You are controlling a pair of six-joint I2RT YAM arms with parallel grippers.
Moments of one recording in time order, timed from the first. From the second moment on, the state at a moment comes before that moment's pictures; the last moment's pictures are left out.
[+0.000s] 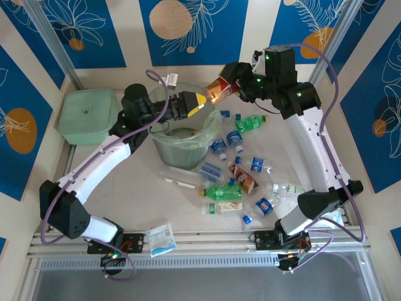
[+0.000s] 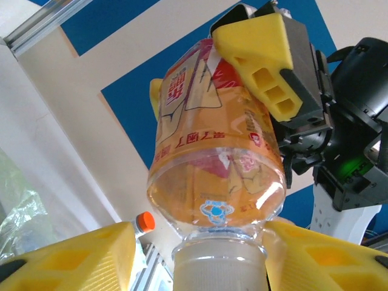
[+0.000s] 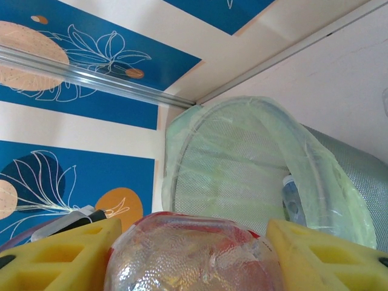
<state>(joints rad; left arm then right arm) -0.52 1.43 1.30 0.21 0.80 -1.08 0.37 1.56 1.99 -0.87 -0.39 0.96</state>
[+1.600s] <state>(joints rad) -0.43 1.49 1.74 -1.10 0.25 -0.35 0.16 1.49 1.70 -1.06 0.02 0.78</state>
